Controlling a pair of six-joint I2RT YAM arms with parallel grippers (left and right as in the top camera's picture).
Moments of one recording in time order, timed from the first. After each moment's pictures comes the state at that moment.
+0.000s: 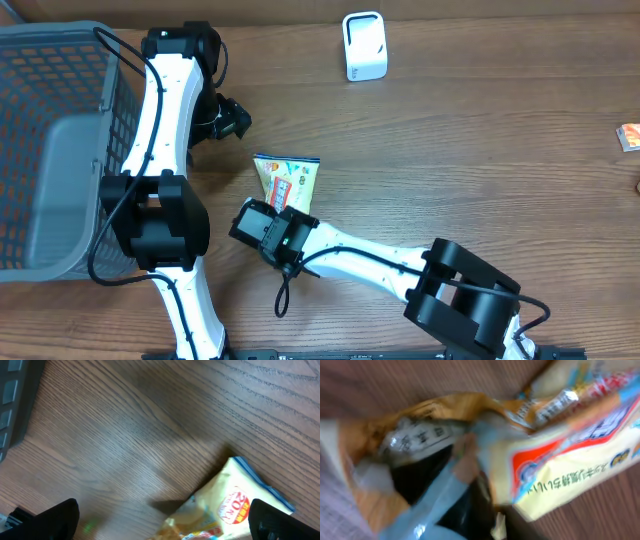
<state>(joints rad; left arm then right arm) -0.01 2.17 2.07 -1.59 -0.09 -0.72 1.11 2.06 1.45 -0.63 0.29 0.02</state>
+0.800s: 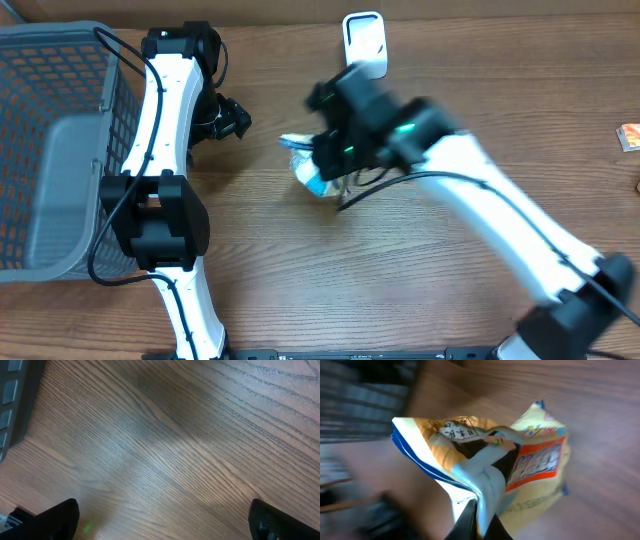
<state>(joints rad) -0.01 2.17 2.07 -1.59 -0.09 -0.72 0.65 1.75 1.77 -1.04 -0.38 0.32</state>
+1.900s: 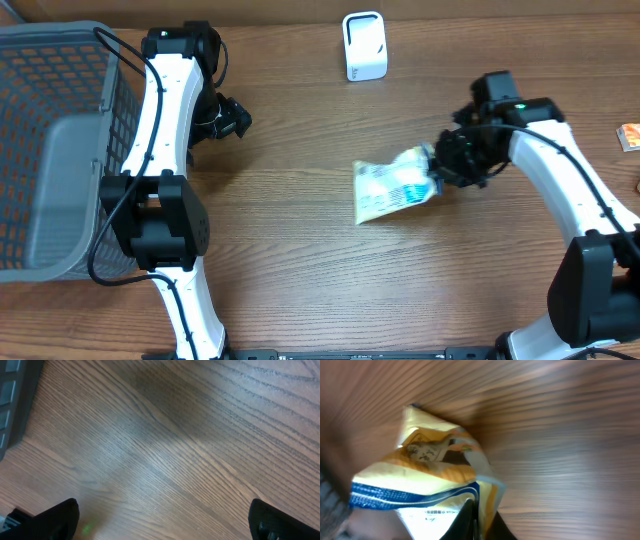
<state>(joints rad) -0.01 2.17 2.07 -1.59 -0.09 -0.72 0.10 1.75 1.34 -1.05 -0.39 0.47</state>
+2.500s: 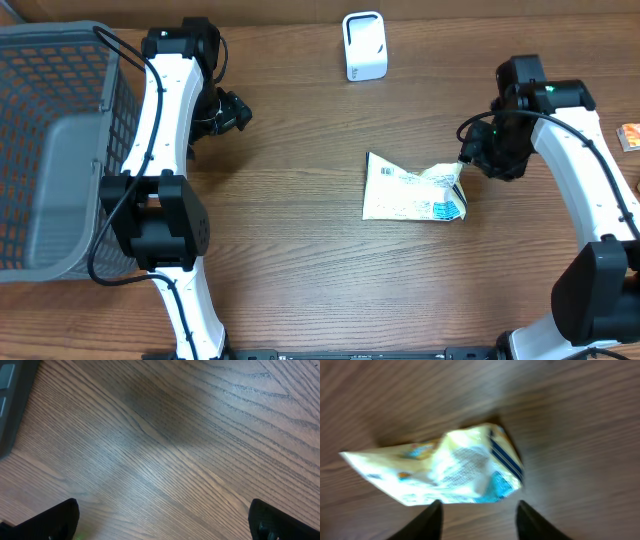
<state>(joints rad) -0.01 2.17 2.07 -1.53 -0.09 -0.72 0.06 1.75 1.48 -1.19 -0.17 0.44</state>
